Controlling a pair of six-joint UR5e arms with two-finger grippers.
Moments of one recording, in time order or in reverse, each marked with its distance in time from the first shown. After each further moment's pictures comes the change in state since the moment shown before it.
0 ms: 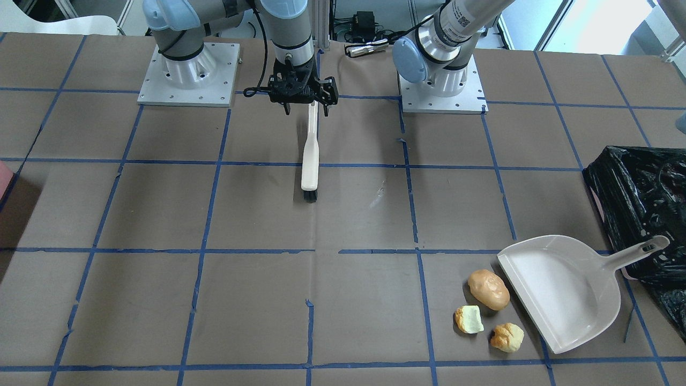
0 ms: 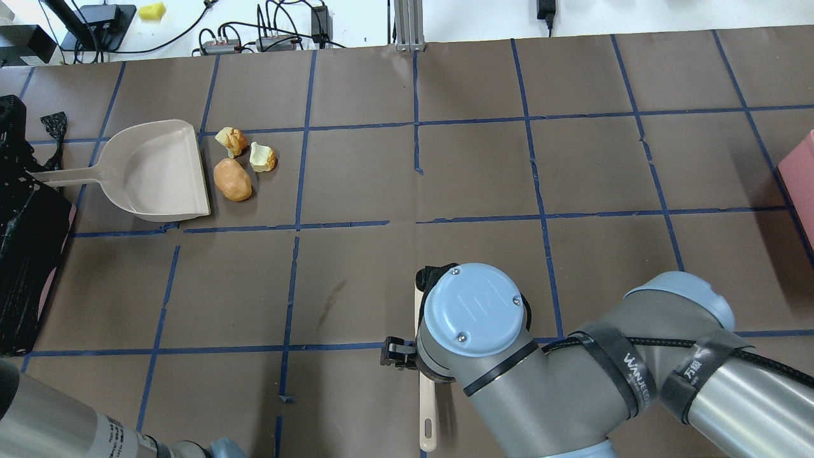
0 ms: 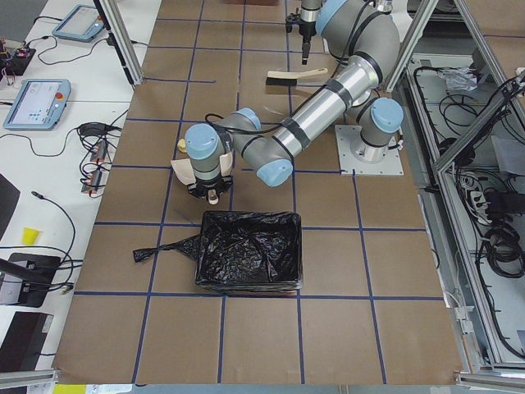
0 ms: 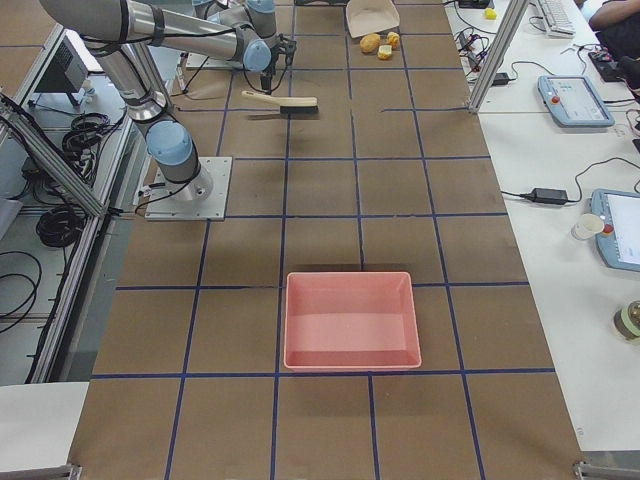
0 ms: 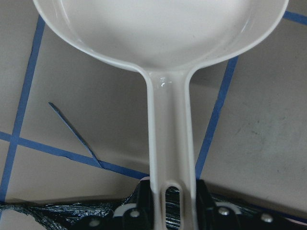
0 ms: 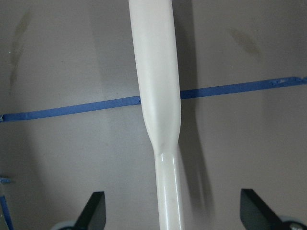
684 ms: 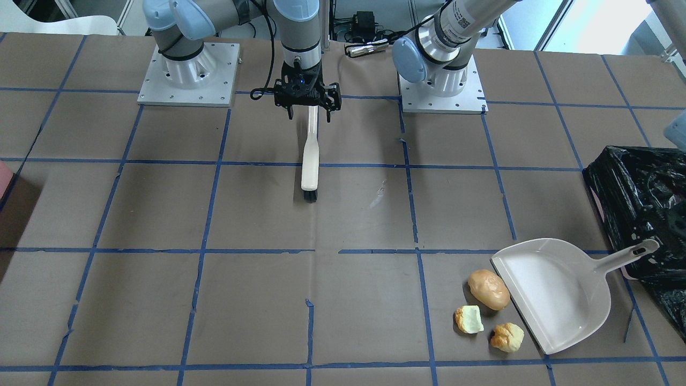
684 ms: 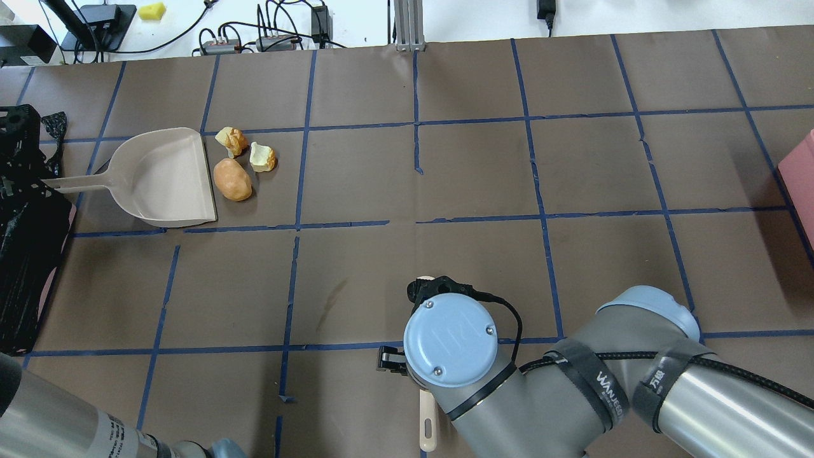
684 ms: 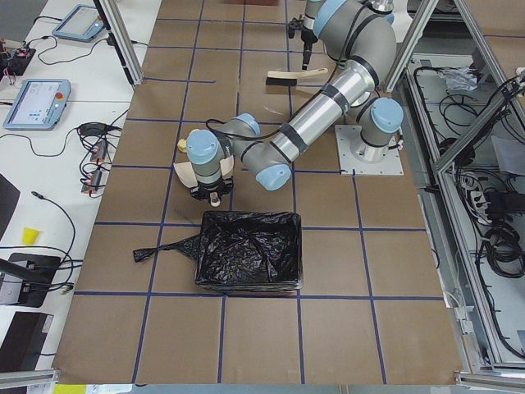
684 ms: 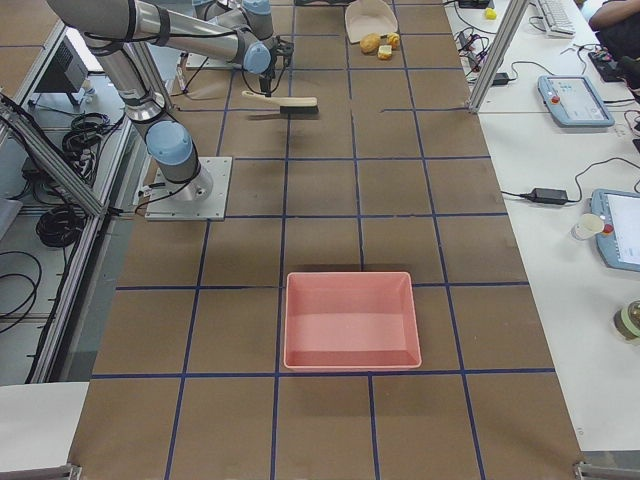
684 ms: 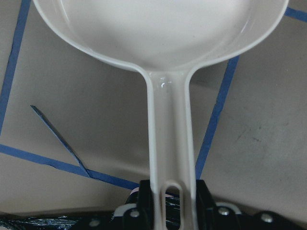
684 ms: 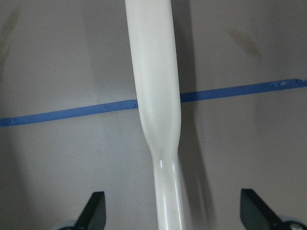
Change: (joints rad) left arm -0.007 -0.017 -0.023 0.037 0.004 -0.003; right arm 0.065 0.052 0.027 -0.109 -0.077 0.085
